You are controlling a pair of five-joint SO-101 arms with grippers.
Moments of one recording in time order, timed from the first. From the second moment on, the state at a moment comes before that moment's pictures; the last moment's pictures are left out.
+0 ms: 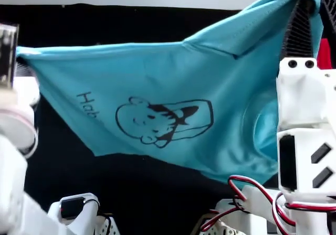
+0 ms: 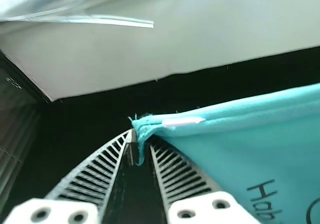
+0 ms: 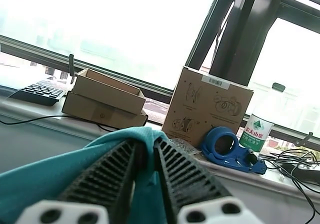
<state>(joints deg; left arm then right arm) -17.7 -40.8 -29.1 89.8 -22.0 -5.2 -10.5 -88.1 88.8 18.2</state>
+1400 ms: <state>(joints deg) -19.5 -41.4 3.9 66.8 -22.2 -10.5 15.5 -88.0 87.9 18.2</state>
